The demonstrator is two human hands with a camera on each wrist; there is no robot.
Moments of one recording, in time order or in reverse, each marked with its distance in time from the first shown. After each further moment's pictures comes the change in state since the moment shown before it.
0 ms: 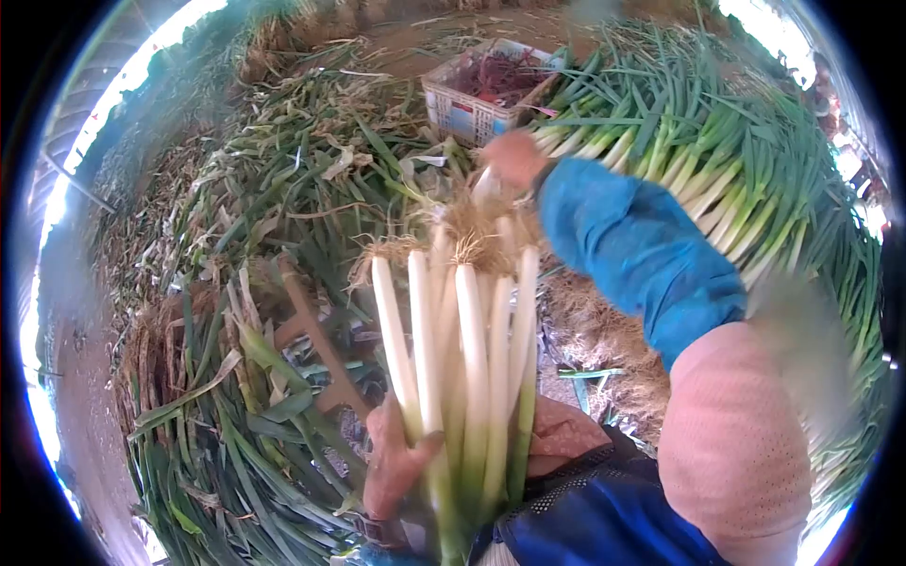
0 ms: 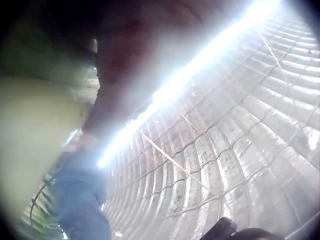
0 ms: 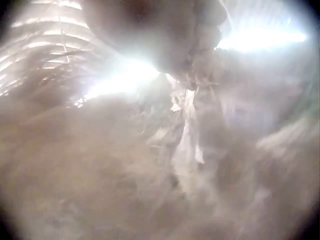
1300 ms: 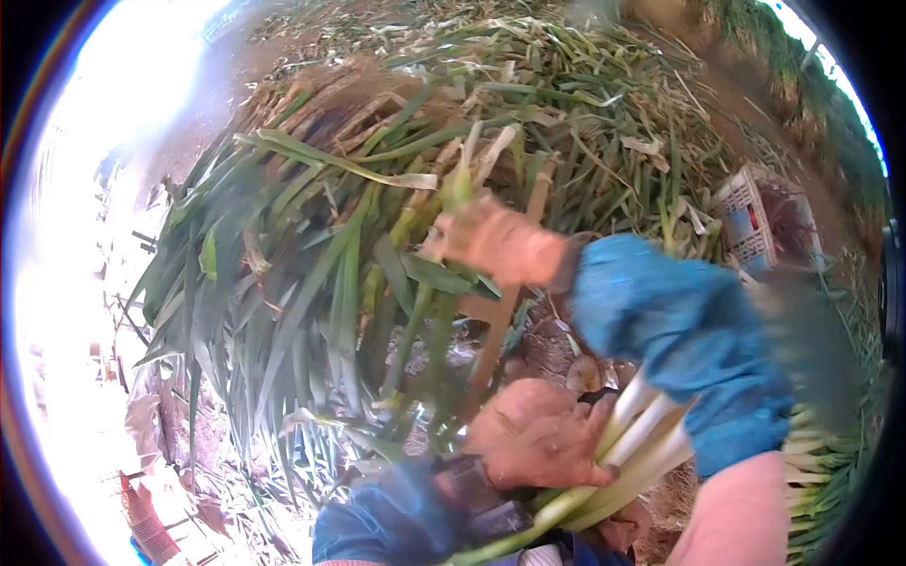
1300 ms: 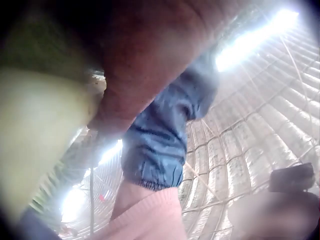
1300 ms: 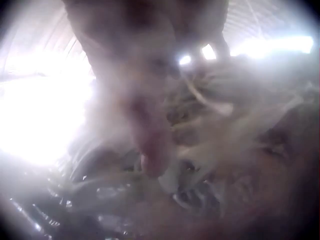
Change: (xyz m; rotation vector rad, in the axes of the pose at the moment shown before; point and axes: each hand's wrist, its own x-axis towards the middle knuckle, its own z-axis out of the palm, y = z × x) left_hand 0.011 -0.011 -0.016 0.360 0.251 0.271; right_hand 0.098 -0.436 -0.085 0.222 0.381 -1.328
